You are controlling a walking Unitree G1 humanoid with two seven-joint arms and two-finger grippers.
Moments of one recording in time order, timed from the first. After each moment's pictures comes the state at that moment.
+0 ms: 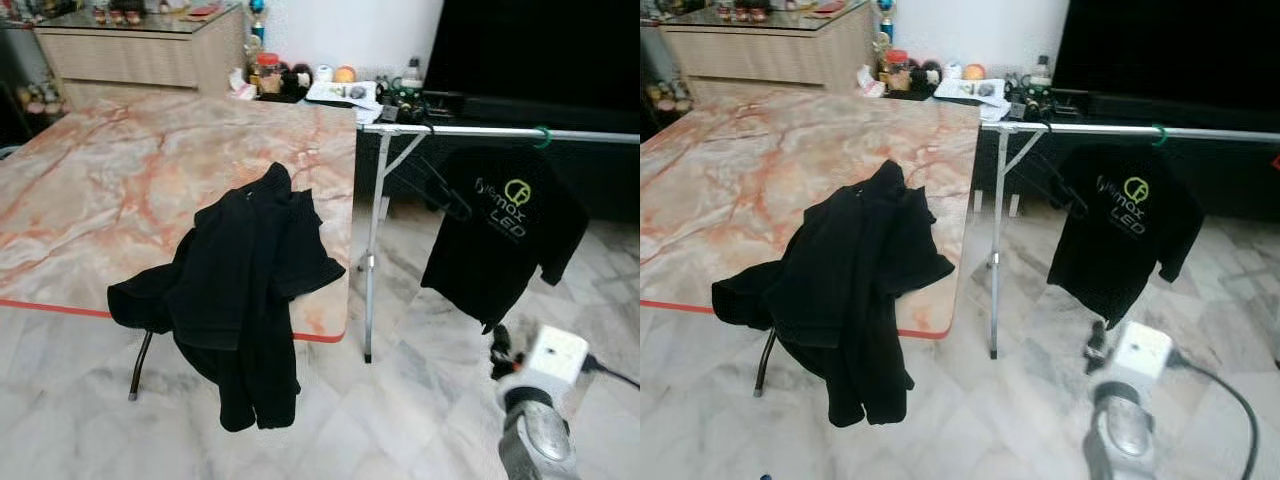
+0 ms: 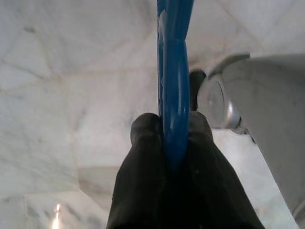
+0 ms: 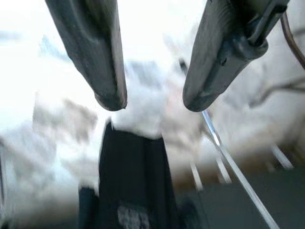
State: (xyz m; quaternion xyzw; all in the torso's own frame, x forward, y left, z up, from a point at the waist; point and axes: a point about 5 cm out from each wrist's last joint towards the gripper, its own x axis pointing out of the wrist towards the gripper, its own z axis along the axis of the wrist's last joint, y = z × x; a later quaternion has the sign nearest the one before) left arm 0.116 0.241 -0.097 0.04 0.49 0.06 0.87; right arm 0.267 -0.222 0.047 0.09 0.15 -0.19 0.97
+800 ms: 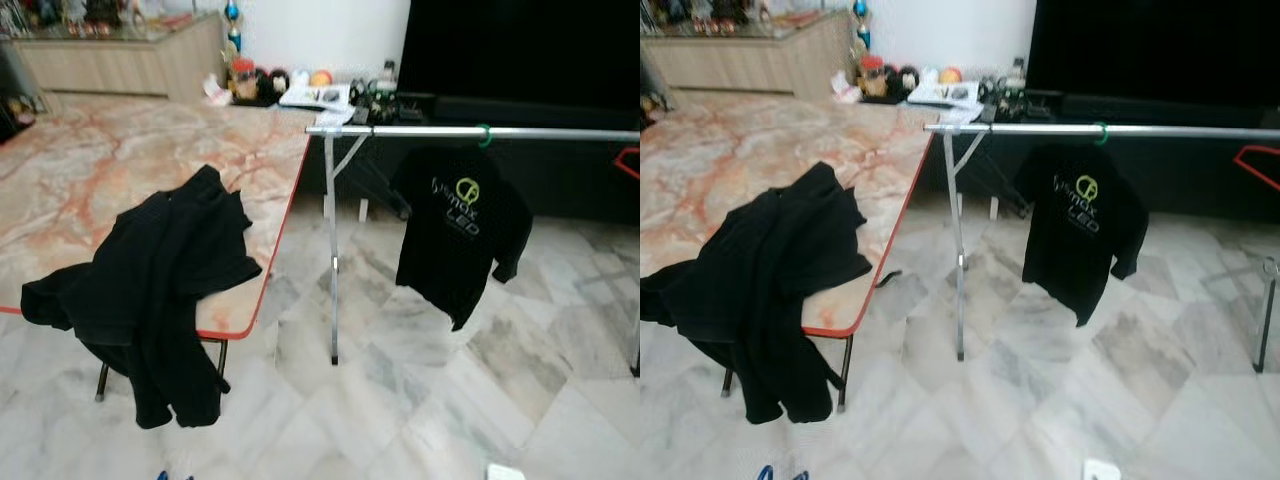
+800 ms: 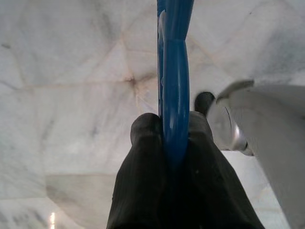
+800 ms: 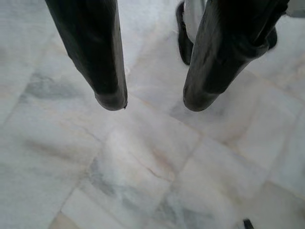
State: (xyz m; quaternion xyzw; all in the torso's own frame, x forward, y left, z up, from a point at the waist) left arm 0.128 0.241 -0.093 0.05 0.48 0.05 0.88; right arm 0.163 -0.217 -0.085 0.03 0.44 -0.13 0.89
